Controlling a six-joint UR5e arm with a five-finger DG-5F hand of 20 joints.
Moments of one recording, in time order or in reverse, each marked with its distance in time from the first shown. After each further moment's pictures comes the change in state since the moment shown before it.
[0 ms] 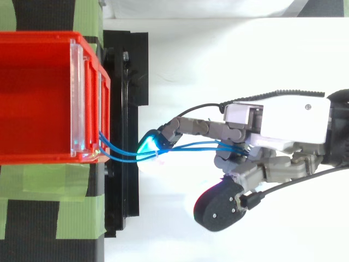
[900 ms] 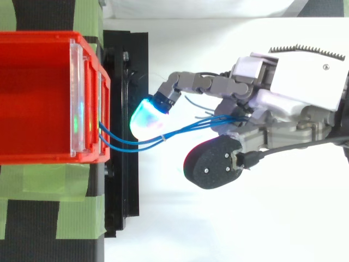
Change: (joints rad) arm 0.009 0.014 0.050 -0.007 0.192 0.074
